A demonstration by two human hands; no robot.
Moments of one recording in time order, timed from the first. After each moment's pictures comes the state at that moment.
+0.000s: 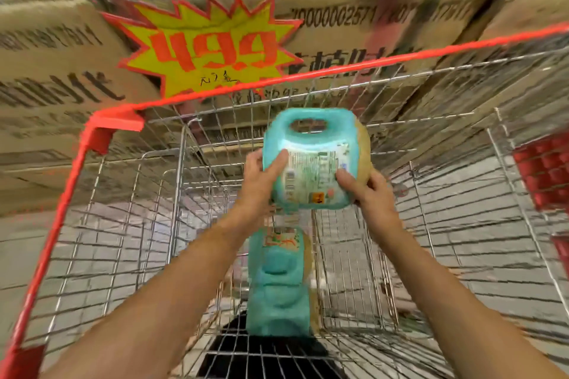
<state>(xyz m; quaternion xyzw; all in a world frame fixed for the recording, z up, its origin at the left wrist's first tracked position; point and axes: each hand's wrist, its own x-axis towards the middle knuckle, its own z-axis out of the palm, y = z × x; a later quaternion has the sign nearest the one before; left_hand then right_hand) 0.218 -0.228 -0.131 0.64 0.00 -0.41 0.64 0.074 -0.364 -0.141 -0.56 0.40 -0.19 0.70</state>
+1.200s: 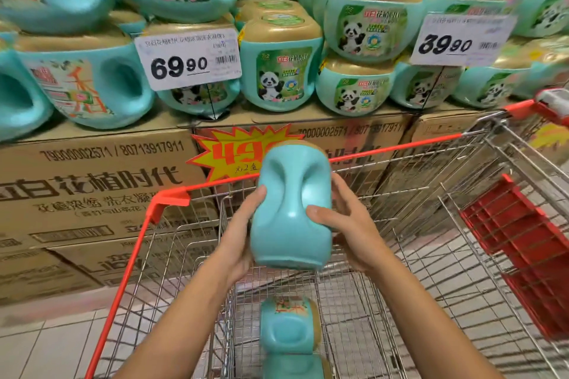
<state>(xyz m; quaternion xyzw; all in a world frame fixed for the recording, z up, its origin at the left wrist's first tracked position) 0.210 -0.144 0.018 0.49 -0.08 -0.45 0.74 0.087 -0.278 0.038 -0.61 0.24 -0.19 0.74</state>
